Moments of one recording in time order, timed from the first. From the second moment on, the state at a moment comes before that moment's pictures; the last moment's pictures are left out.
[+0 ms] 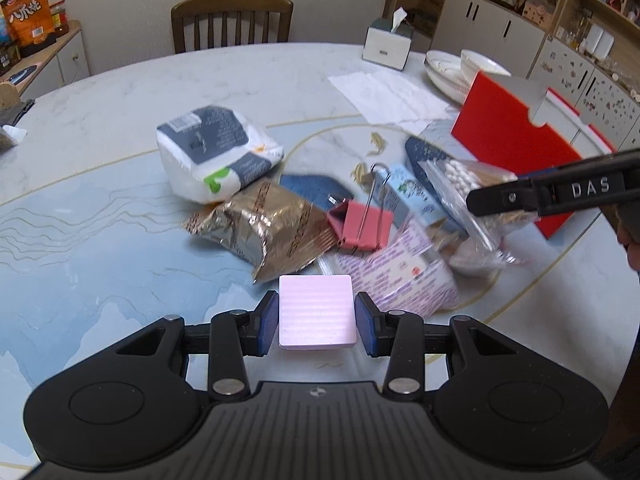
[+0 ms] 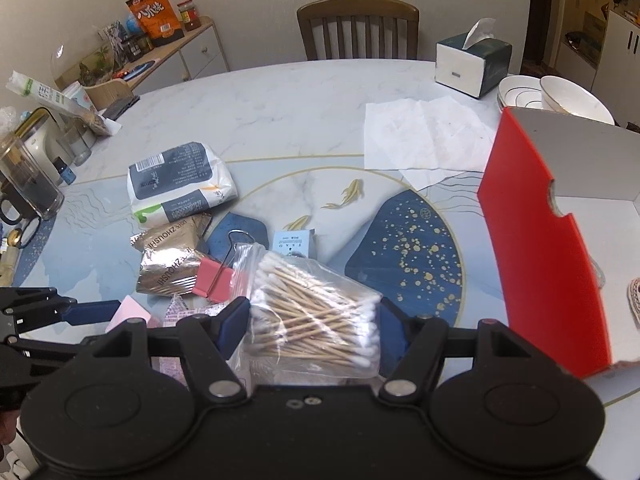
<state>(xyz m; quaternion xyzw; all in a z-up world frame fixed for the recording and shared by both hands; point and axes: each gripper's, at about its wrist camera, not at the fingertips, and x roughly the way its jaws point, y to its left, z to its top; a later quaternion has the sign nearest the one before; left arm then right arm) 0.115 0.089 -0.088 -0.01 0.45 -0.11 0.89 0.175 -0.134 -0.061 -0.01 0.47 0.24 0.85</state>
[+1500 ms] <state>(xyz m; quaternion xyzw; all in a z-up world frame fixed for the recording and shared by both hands) 0.152 -0.110 0.009 0.02 0.37 -0.20 0.91 0.201 -0.327 0.003 0.02 0.40 0.23 0.88</state>
